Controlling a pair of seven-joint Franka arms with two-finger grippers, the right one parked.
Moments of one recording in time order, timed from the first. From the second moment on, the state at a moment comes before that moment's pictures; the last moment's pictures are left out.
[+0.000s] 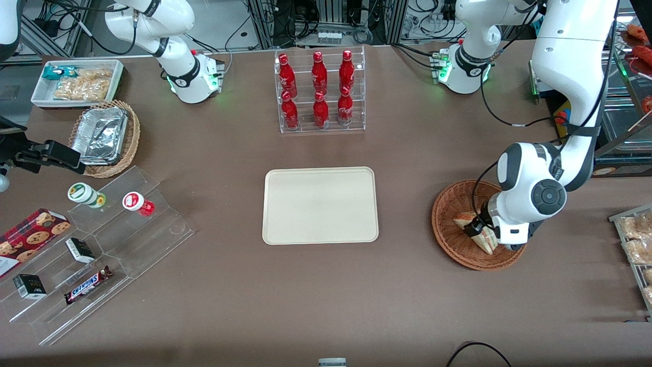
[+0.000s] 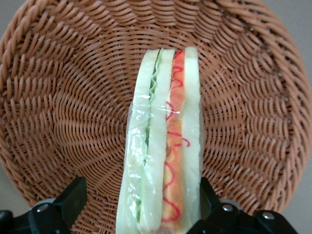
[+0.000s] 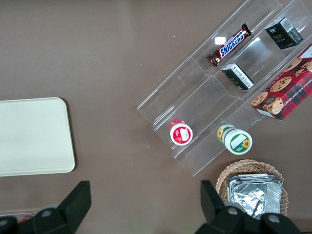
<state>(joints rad) -0.06 0.46 -0.07 -1.91 0.00 2.21 -0.91</state>
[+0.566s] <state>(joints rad) -0.07 0.43 -0.11 -1.87 0.00 2.19 -0.92</state>
